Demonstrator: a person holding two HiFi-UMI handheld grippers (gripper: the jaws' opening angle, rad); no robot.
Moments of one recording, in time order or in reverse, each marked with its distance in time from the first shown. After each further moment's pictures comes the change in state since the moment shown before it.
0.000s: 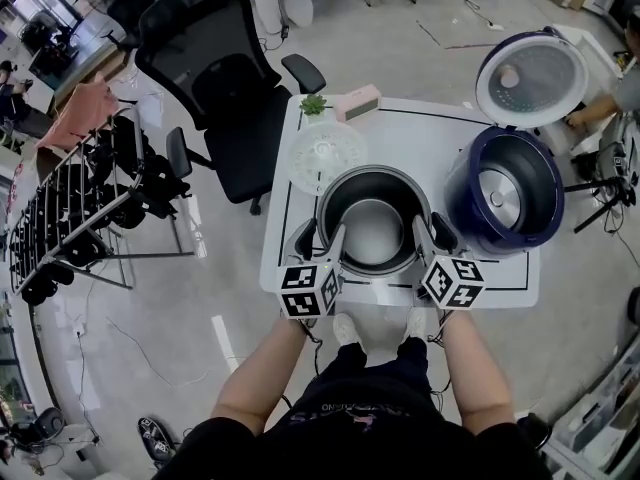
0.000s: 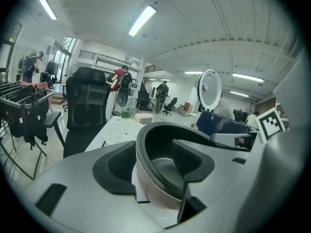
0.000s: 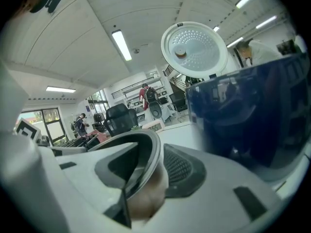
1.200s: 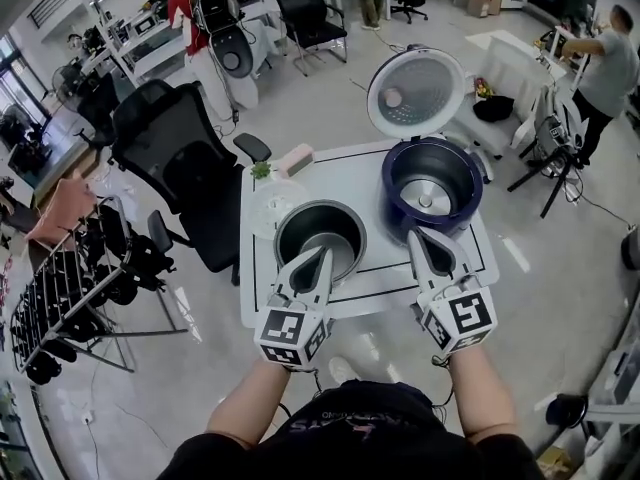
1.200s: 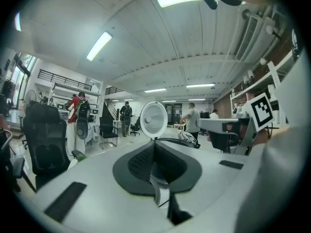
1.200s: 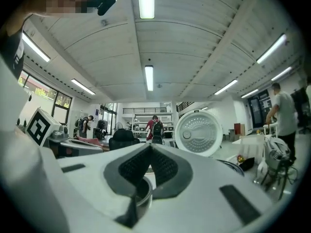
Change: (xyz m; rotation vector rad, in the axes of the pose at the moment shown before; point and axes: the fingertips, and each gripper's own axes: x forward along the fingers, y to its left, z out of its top) left arm -0.118 -0.184 0.097 0.294 -0.240 -0.386; right arm -0.216 0.054 0.145 -0.349 -0.366 0.002
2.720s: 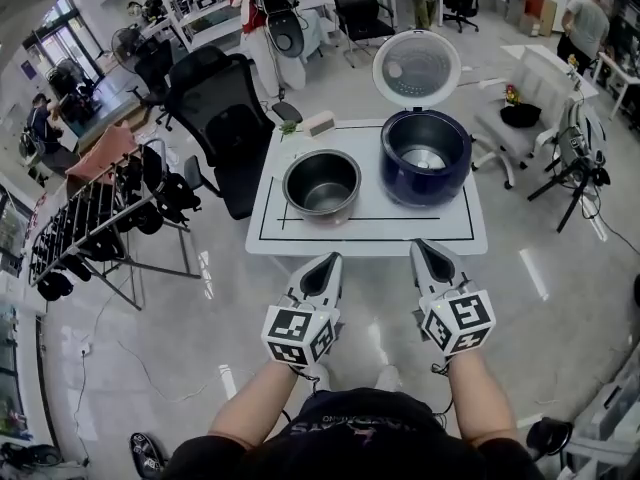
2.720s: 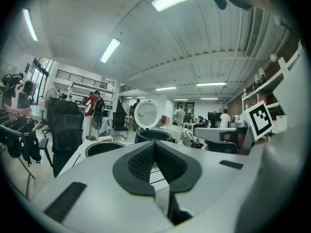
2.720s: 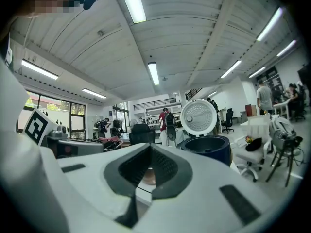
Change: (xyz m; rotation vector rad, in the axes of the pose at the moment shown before) left arm -0.131 -0.170 -0.032 -0.083 0.024 0.169; right arm -0.185 0.020 -0.028 0.115 0.100 0.172
